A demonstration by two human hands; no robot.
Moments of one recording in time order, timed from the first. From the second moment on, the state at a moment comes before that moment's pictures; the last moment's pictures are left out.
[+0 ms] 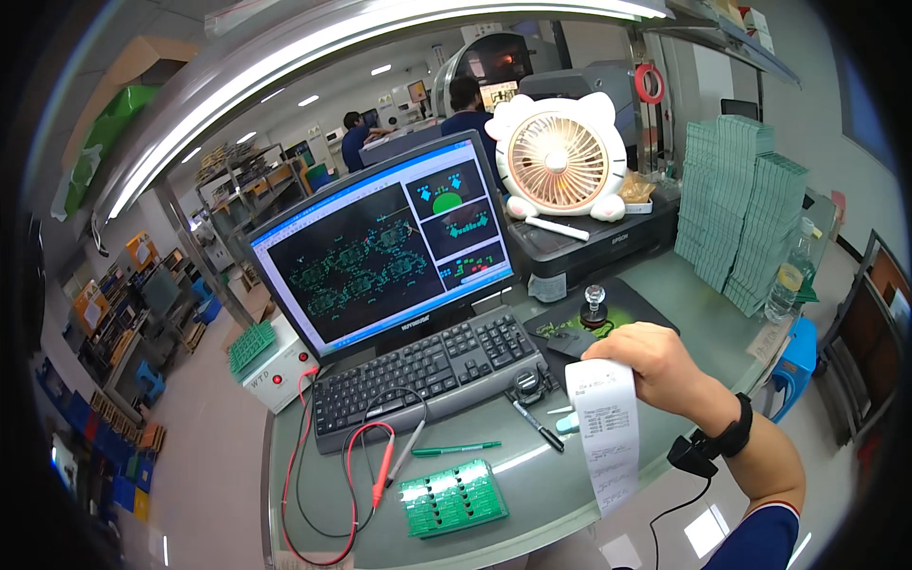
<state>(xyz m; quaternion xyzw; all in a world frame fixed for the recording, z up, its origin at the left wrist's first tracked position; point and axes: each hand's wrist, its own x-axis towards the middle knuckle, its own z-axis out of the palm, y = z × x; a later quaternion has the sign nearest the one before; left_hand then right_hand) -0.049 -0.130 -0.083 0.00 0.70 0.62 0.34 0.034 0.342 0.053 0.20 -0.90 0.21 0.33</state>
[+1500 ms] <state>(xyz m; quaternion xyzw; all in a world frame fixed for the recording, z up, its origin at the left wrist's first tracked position) 0.056 -0.158 0.010 0.03 0.79 0.50 0.36 0.046 0.348 0.047 0.22 -0.85 0.29 0.38</state>
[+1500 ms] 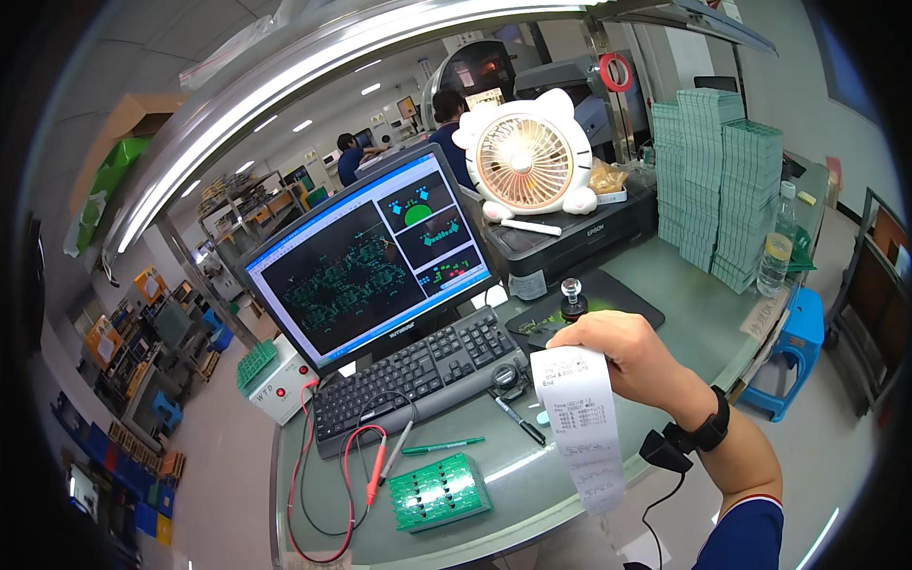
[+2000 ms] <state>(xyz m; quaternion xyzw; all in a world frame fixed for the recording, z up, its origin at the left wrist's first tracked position) 0.064 -0.130 0.035 0.15 0.79 0.48 0.36 0.017 0.329 0.071 0.19 -0.86 0.27 0.38</state>
